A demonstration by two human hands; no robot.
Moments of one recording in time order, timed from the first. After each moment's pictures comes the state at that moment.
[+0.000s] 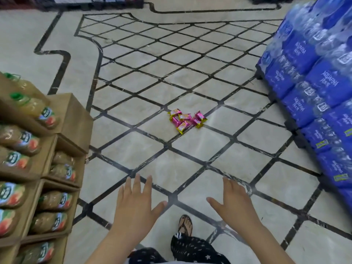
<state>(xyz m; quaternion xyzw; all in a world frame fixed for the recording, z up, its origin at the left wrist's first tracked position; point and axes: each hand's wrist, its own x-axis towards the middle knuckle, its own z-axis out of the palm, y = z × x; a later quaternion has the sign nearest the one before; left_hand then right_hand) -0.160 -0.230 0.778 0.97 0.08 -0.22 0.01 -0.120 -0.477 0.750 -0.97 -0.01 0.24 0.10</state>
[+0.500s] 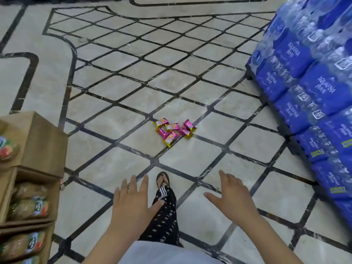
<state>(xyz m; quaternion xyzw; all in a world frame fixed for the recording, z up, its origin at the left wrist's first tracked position) 0.063 -0.247 0.736 0.97 0.04 -0.23 0.03 0.099 -0.504 0.731 -0.96 0.00 0.25 0.08</state>
